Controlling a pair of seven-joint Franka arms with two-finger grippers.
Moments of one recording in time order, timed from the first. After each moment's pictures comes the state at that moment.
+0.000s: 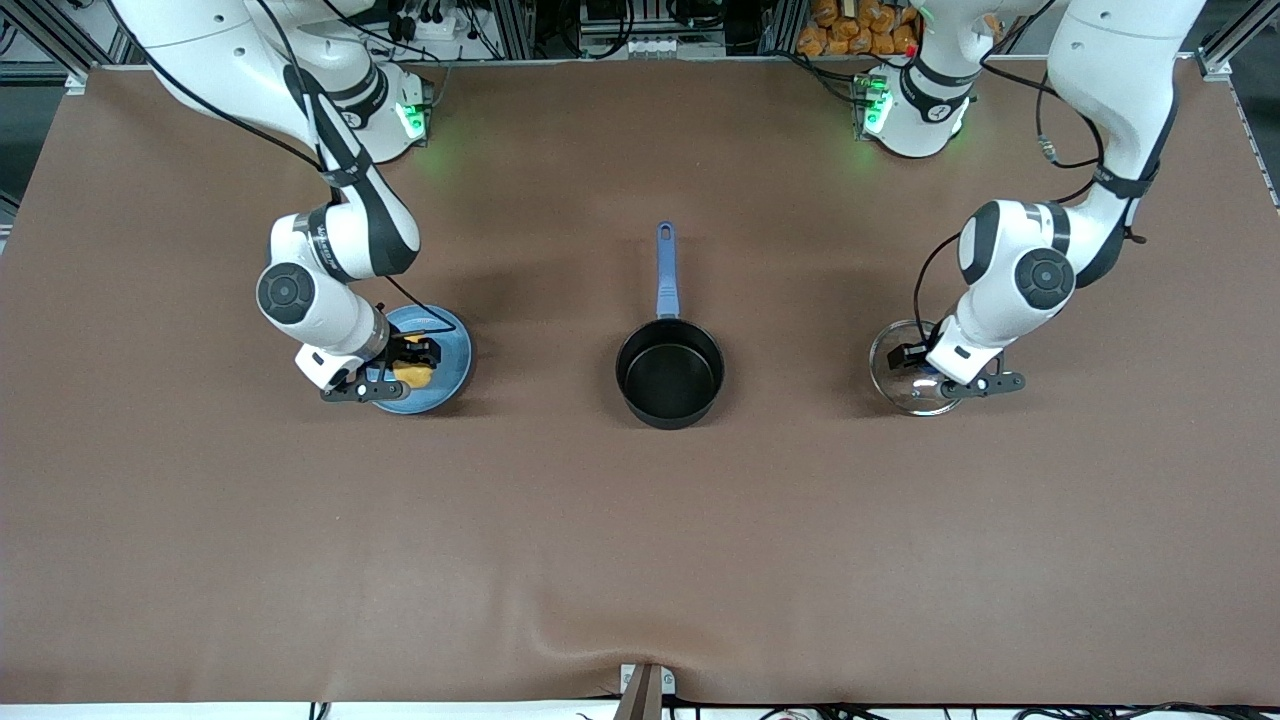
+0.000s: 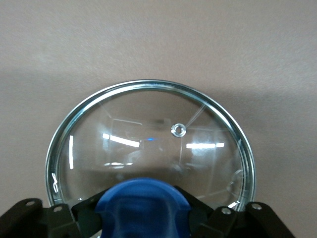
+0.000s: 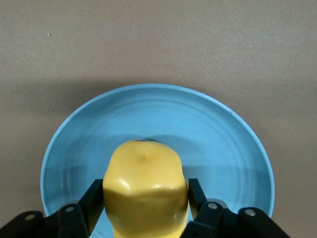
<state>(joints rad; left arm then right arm) -0.02 0.35 -0.10 -2.33 0.03 2.64 -0.26 0.20 0.35 0.04 -2.25 0.09 2.52 0.13</state>
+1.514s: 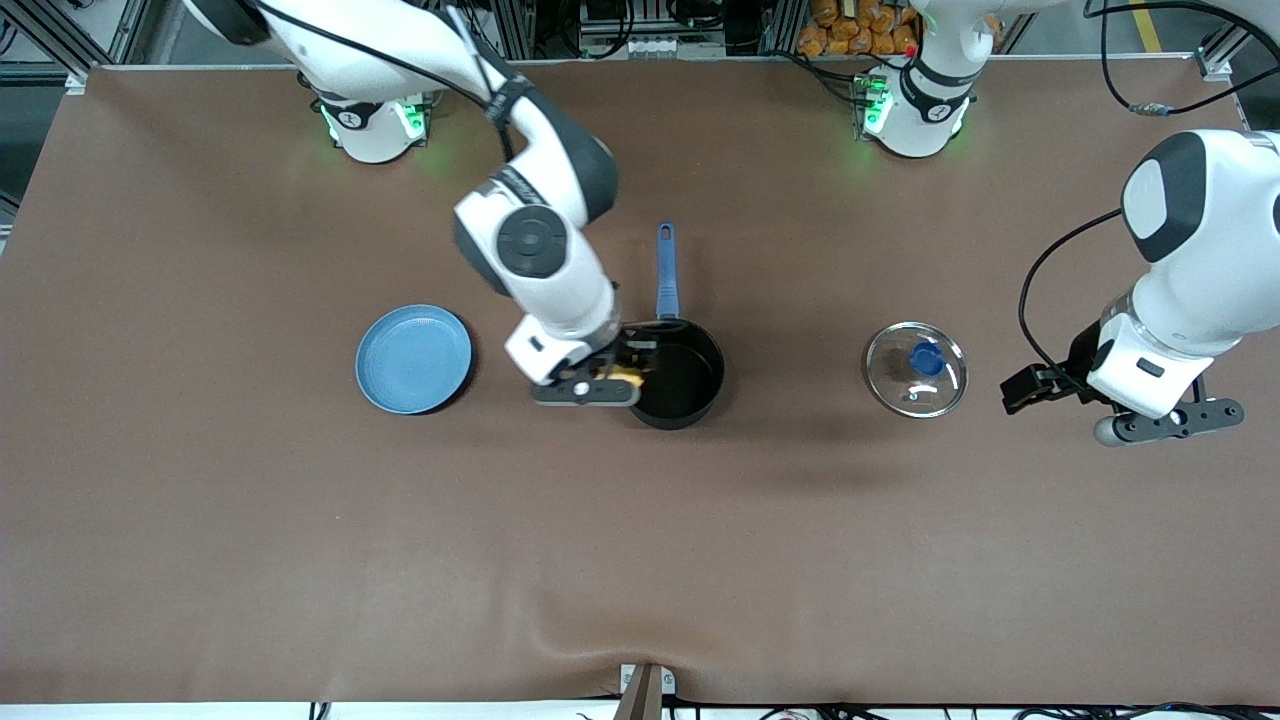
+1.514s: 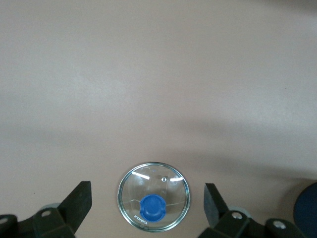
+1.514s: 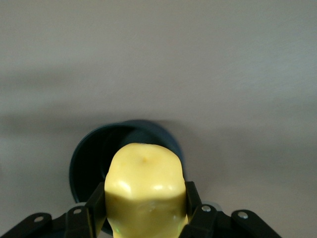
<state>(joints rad) 0.04 0.22 -0.14 -1.70 0.03 2.02 -0.26 0.57 0.69 0.19 -1.31 0.00 2.11 0.76</state>
